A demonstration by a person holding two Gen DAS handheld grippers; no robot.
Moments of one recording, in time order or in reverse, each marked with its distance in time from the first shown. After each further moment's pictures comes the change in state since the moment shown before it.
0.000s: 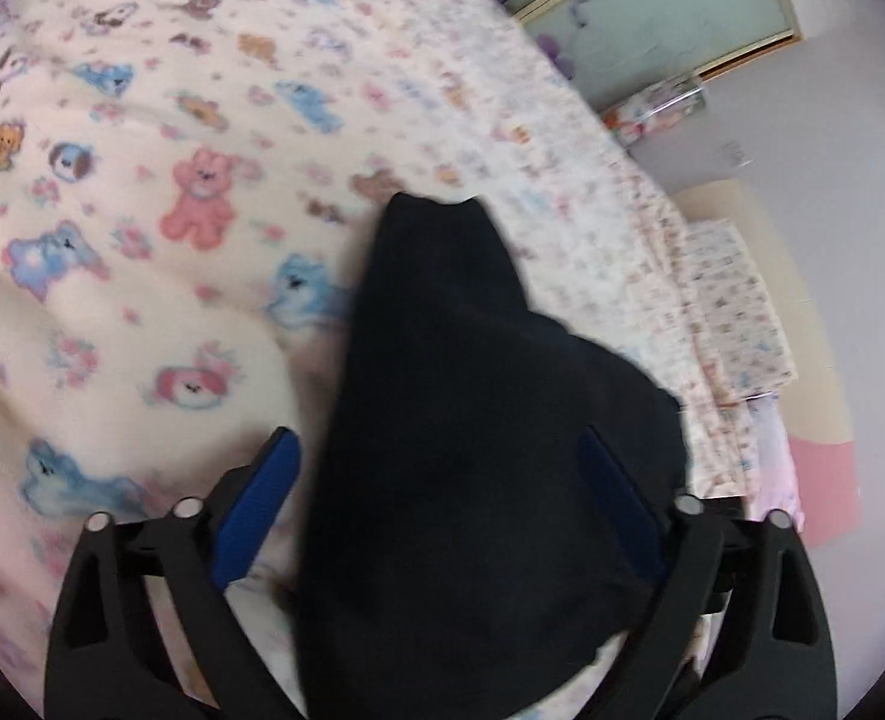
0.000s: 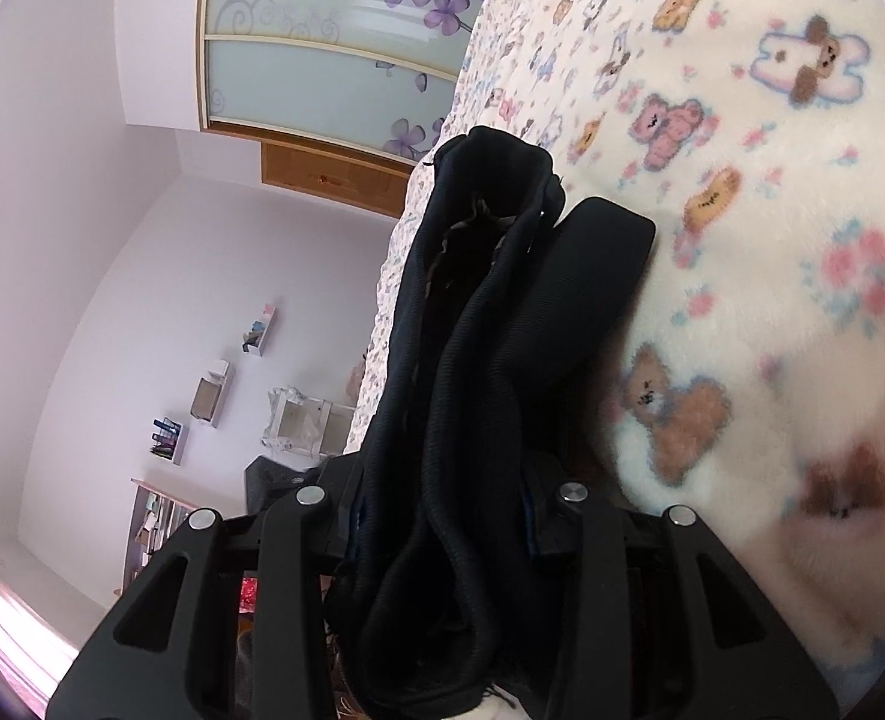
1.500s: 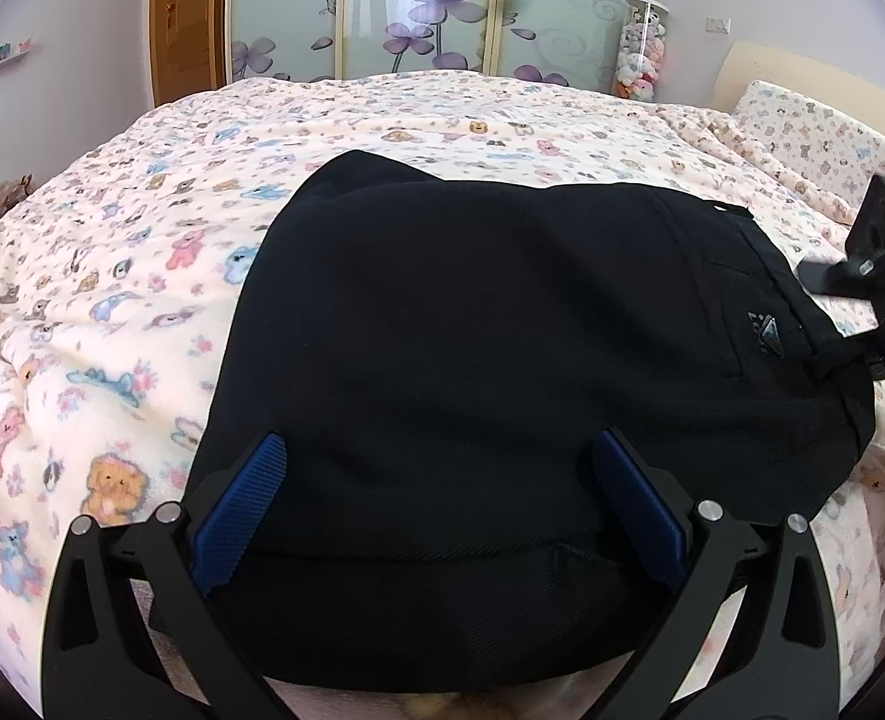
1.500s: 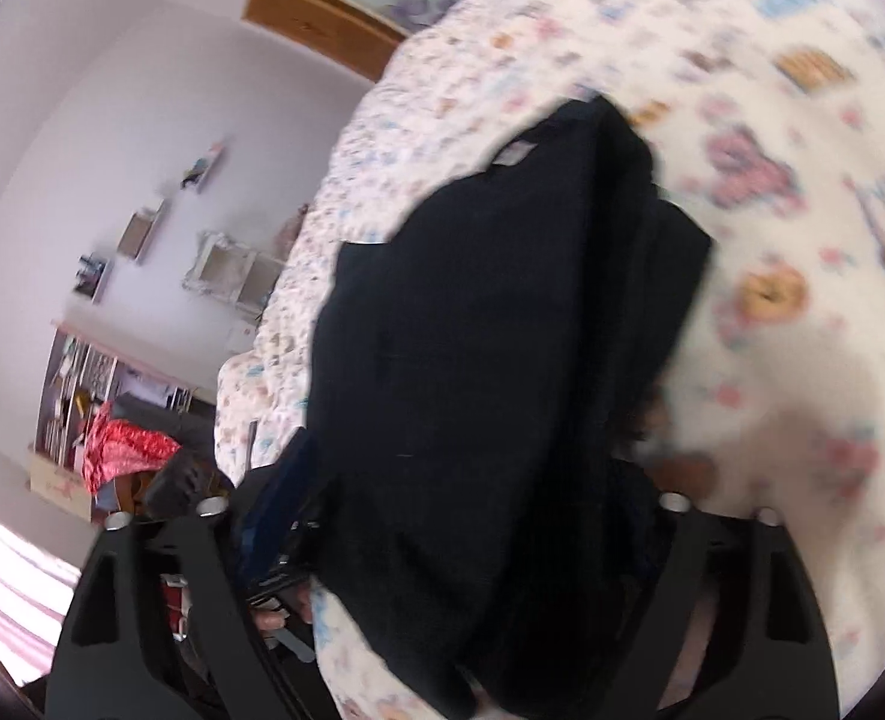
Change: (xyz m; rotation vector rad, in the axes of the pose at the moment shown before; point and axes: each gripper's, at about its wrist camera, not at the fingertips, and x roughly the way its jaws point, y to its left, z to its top) left arm 0.047 -0.093 -0.146 0.509 -0.316 0.506; right arm 0.011 0.024 0.027 -0.204 0.329 -0.224
